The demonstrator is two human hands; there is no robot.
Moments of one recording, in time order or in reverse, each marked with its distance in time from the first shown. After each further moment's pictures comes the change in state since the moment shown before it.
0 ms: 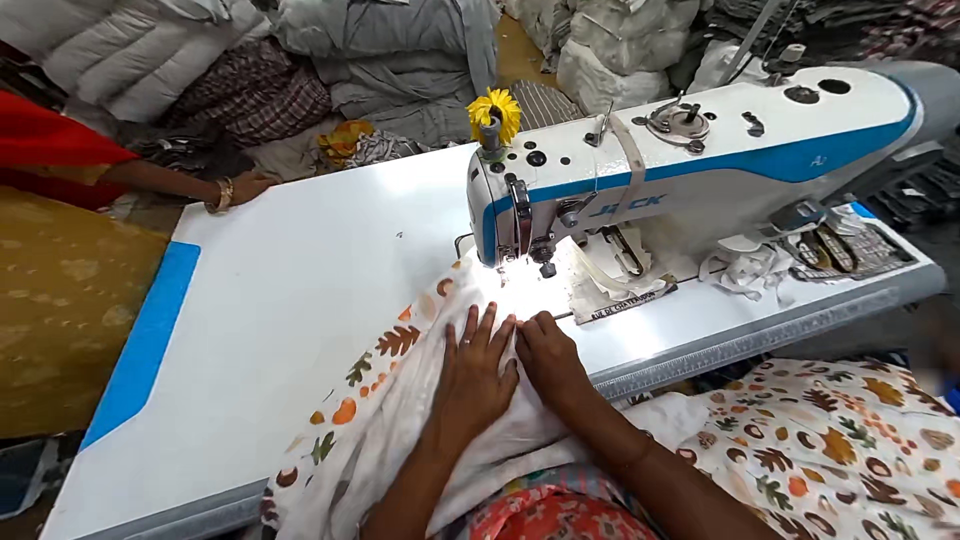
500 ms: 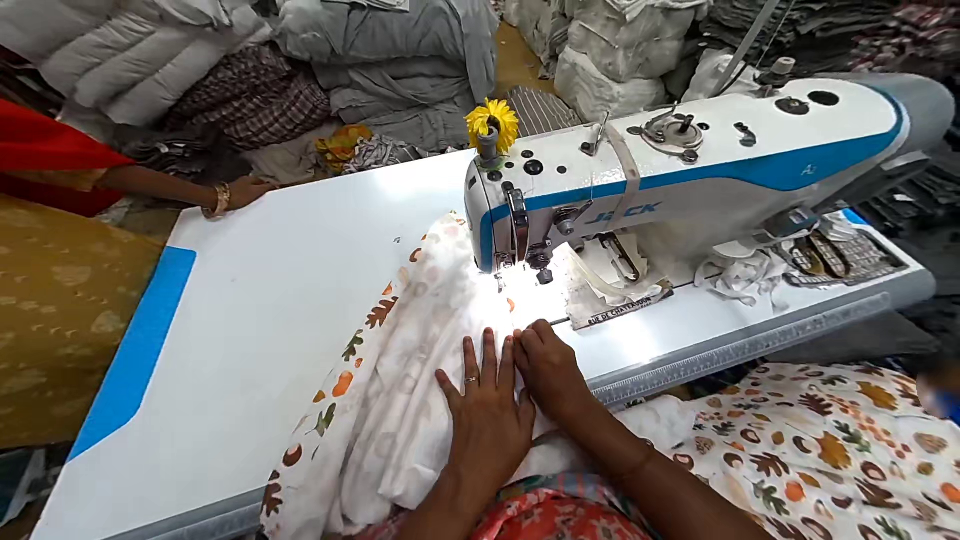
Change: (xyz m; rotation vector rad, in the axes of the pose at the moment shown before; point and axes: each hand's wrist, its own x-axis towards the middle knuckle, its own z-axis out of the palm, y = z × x) left_hand -0.014 0.042 -0.008 0.099 -0.050 -0.163; right_hand 0.000 -0.001 -0.005 0.007 -0.012 -0.011
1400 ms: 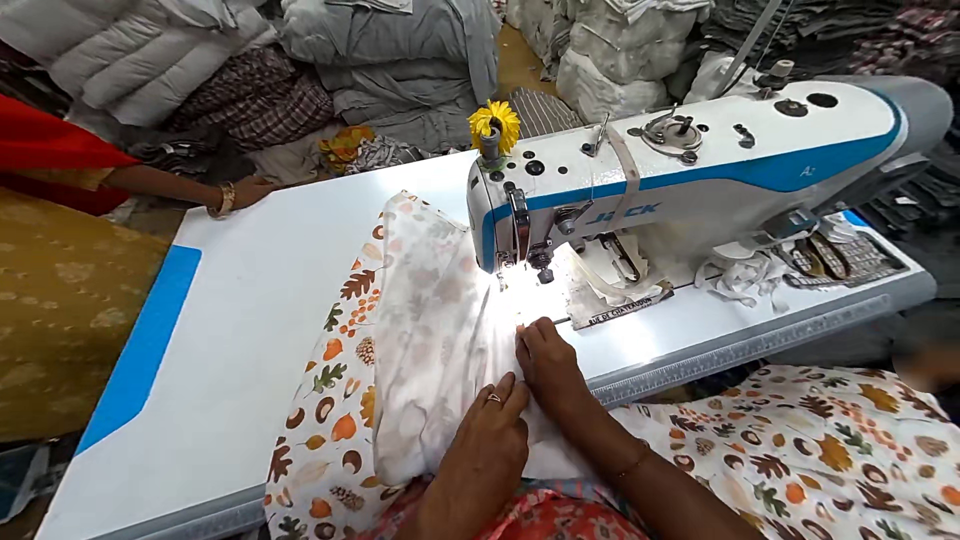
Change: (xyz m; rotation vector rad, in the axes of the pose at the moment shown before) left_hand -0.020 -0.010 -0.016 -0.080 0.039 0.486; right_hand 0.001 -0.004 0.001 -0.001 0.022 0.071
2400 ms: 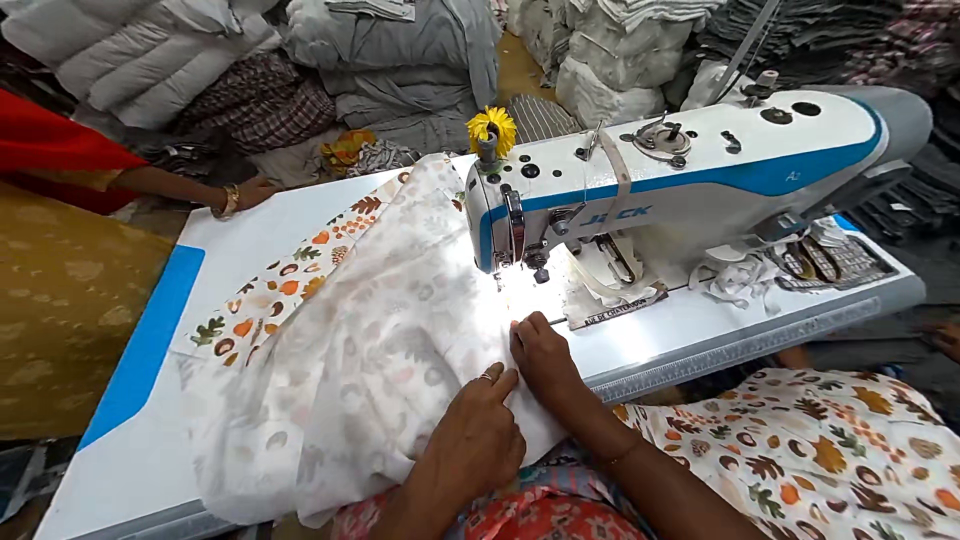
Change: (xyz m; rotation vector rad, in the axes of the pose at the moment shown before) left_hand 0.017 -0.007 -0.031 -0.124 -0.240 -0.099; right_hand 0.008 0.003 -0.001 0.026 -0.068 -0.018
